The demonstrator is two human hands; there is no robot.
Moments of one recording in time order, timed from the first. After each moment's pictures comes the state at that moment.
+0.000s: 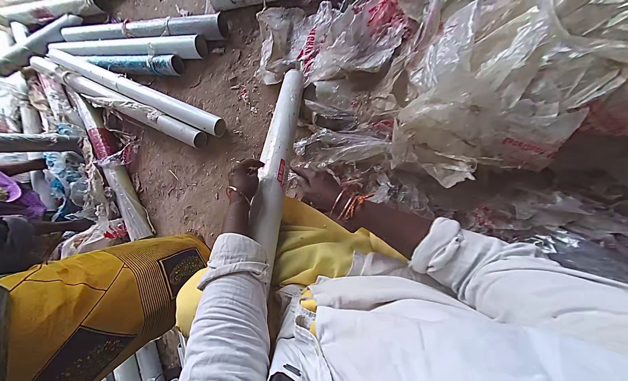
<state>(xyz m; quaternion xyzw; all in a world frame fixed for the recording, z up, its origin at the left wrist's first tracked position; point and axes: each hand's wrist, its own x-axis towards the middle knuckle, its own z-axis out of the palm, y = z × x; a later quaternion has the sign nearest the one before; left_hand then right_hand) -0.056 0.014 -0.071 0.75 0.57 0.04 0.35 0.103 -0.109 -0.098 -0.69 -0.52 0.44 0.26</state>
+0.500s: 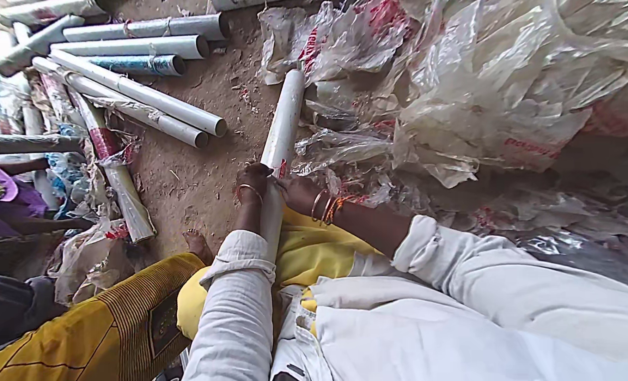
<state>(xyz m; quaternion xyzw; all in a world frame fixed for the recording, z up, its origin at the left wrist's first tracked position) -0.034 0.003 -0.067 0.77 0.59 -0.07 0.25 0.071 -0.088 -0.078 -0.65 -0.59 0.46 0.14</state>
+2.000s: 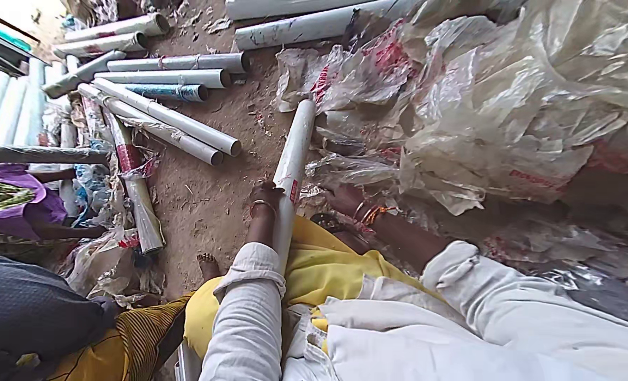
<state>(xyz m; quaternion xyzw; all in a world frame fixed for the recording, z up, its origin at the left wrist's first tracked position) -0.028 0.008 -0.064 0.73 0.62 -0.09 0.26 0.141 -0.101 -0.108 -0.72 -0.50 0.45 0.18</state>
